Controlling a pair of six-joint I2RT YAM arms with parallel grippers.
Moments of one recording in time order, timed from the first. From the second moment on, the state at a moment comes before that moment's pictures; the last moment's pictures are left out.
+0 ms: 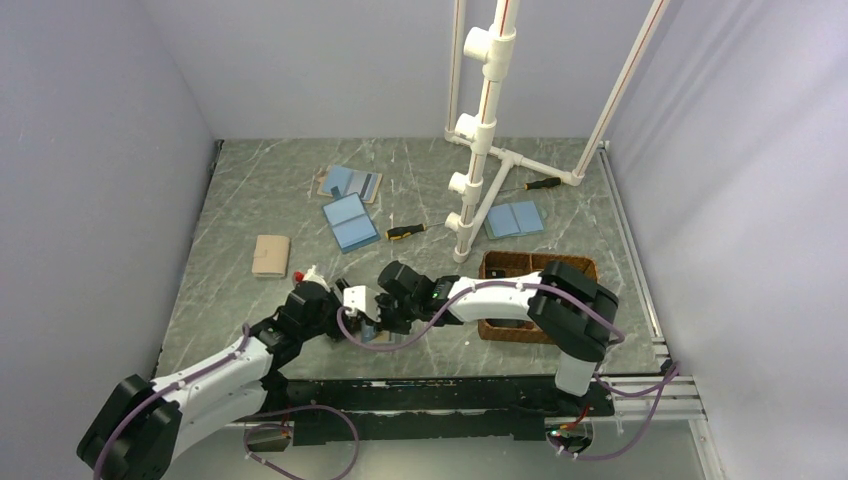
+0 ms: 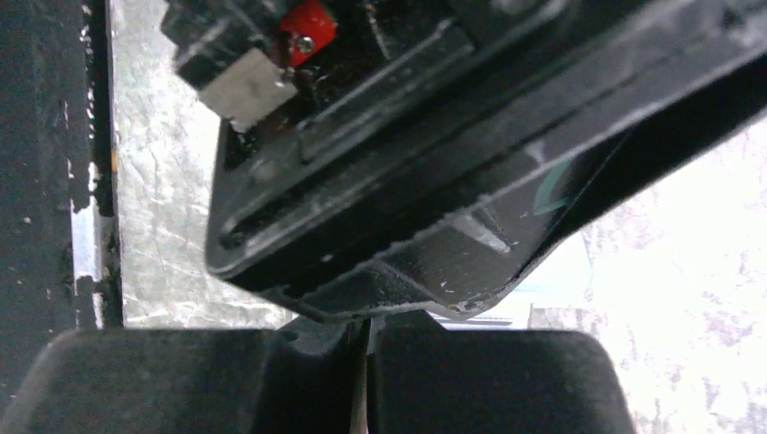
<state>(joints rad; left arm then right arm) -0.60 0.87 0.16 0.08 0.13 -1.13 1.11 1.77 0.98 -0.05 -0.30 -0.44</state>
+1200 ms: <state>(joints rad) -0.59 0.52 0.07 -0.07 -0.05 -1.32 0.95 1.93 0.99 0.28 -0.58 0.69</state>
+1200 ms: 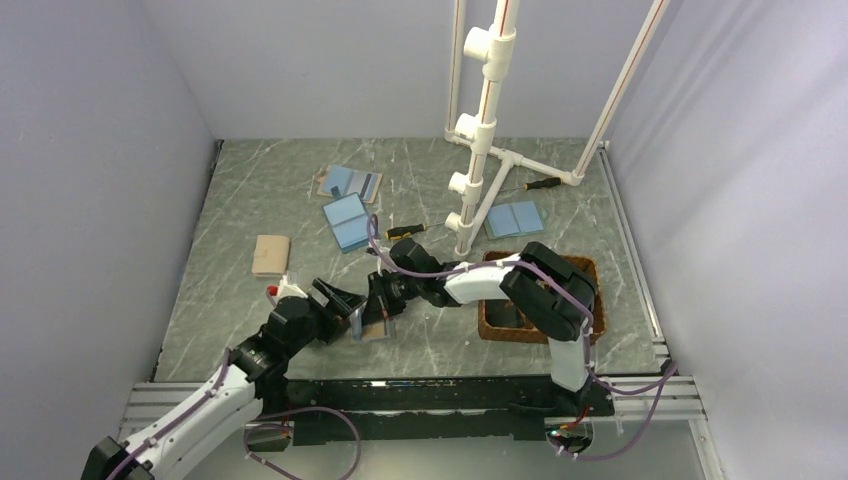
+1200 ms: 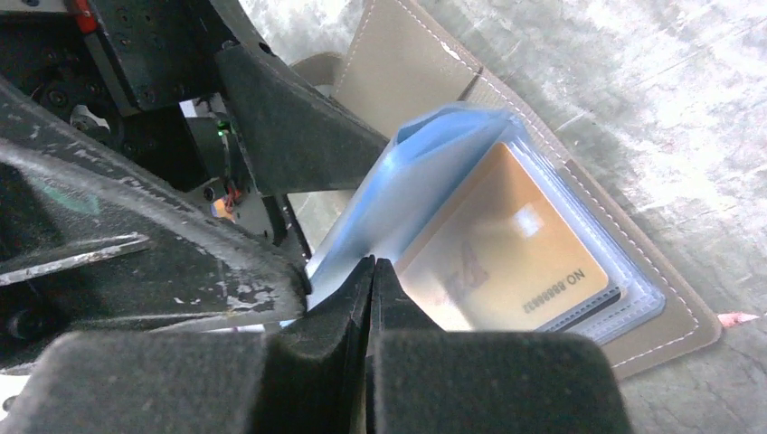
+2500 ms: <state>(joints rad) -0.61 0.58 0.20 -0.37 0.07 -0.85 0.93 1.81 1.50 -0.45 -0.60 -0.36</state>
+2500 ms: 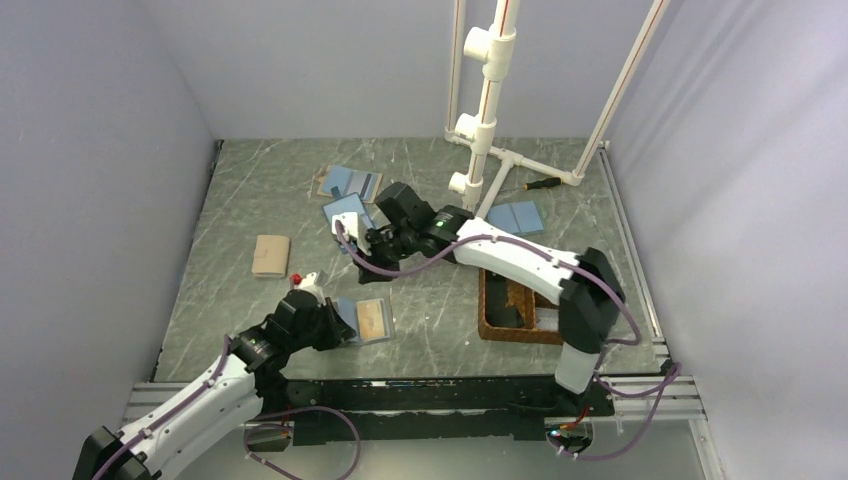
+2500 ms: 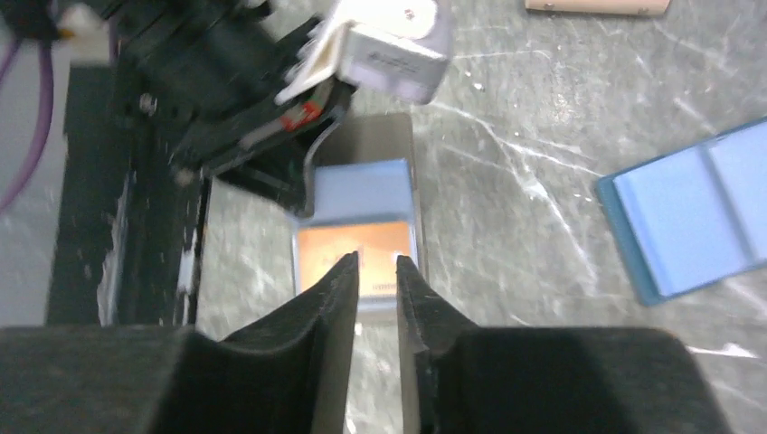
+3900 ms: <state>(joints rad) -0.61 1.00 0.17 0.21 0.32 -0.75 0.80 1.49 1.01 -0.71 -0.75 -1.14</state>
